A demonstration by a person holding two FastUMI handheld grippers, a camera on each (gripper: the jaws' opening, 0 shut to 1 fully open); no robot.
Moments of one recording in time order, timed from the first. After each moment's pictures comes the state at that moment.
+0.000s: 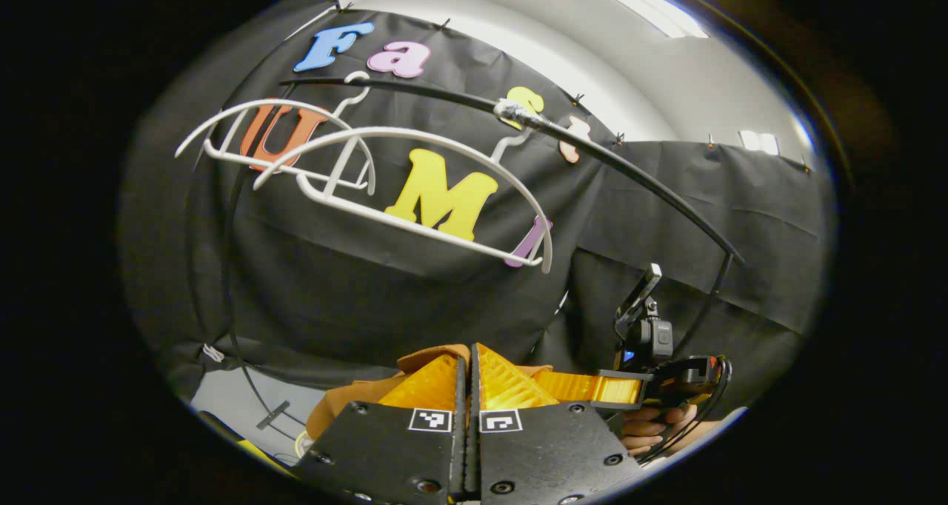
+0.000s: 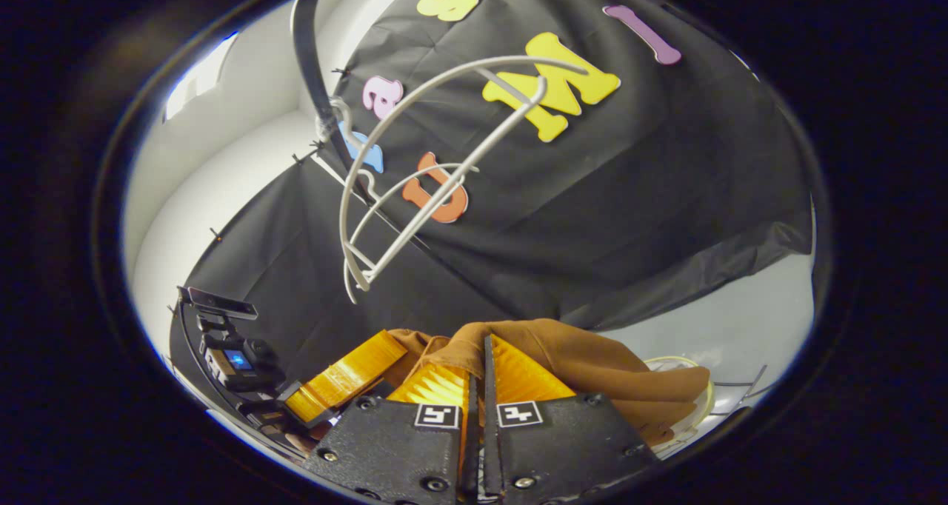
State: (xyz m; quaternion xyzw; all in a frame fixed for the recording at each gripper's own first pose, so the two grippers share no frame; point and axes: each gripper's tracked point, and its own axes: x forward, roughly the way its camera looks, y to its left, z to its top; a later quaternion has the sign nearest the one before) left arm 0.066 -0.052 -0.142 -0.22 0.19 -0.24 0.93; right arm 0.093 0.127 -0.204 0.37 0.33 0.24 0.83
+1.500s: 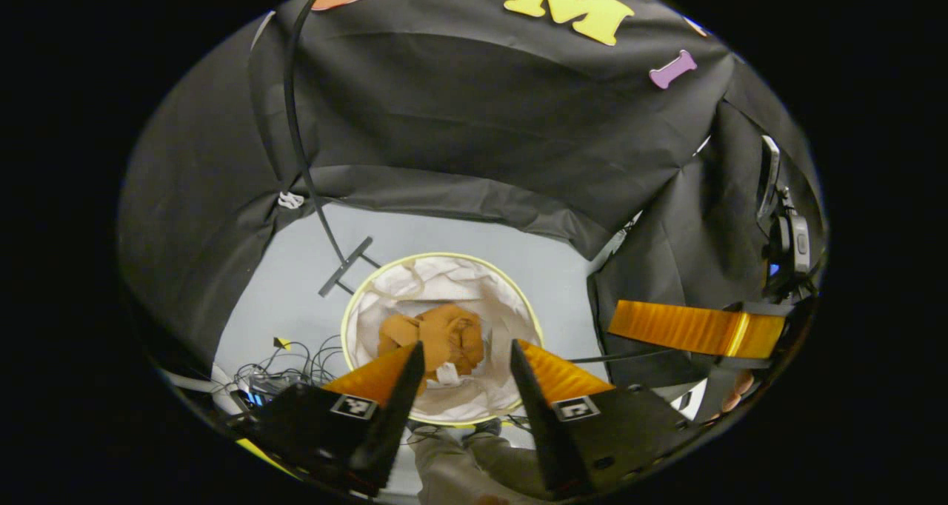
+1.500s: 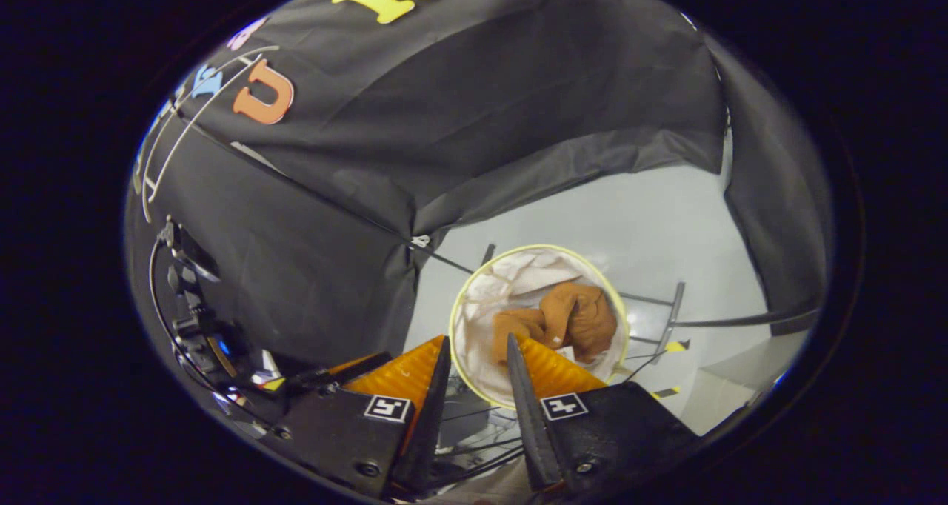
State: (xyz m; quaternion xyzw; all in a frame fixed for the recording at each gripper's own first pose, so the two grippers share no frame) left arm 0.000 -0.034 -0.452 -0.13 0.55 -0.10 0.82; right arm 0.051 0.078 -0.449 0.23 0.56 0.04 0.79
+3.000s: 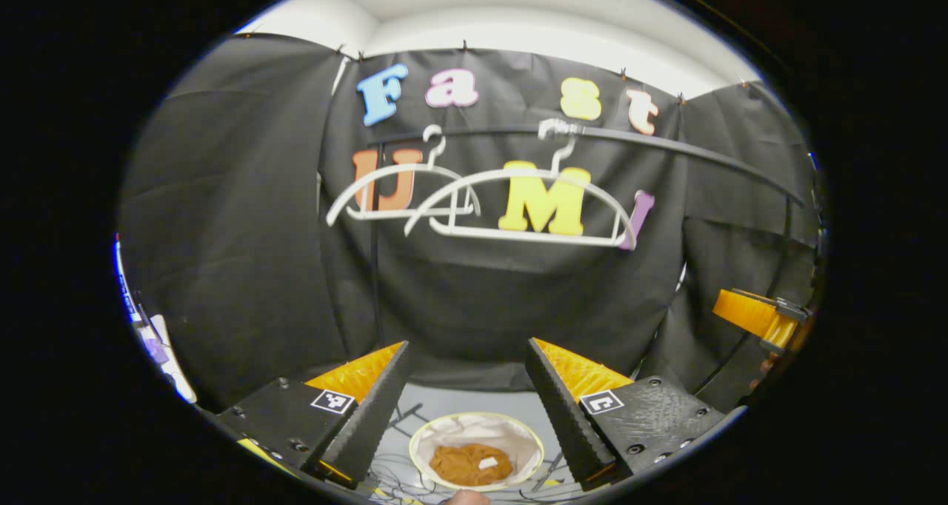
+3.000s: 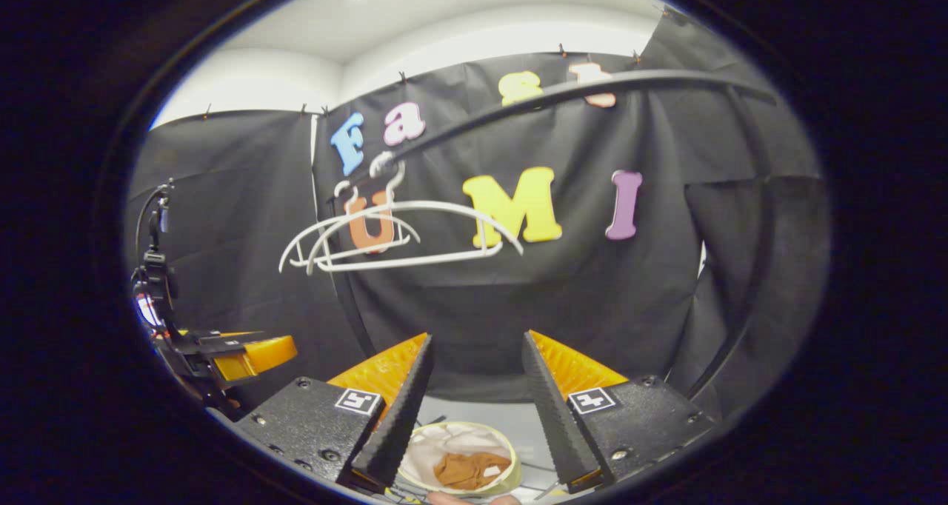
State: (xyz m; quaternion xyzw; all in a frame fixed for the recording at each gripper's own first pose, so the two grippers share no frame) left arm 0.006 0.017 -0.090 -0.06 0.17 0.00 0.98; right arm -0.008 -0.001 -0.061 0.06 0.13 0.06 0.99
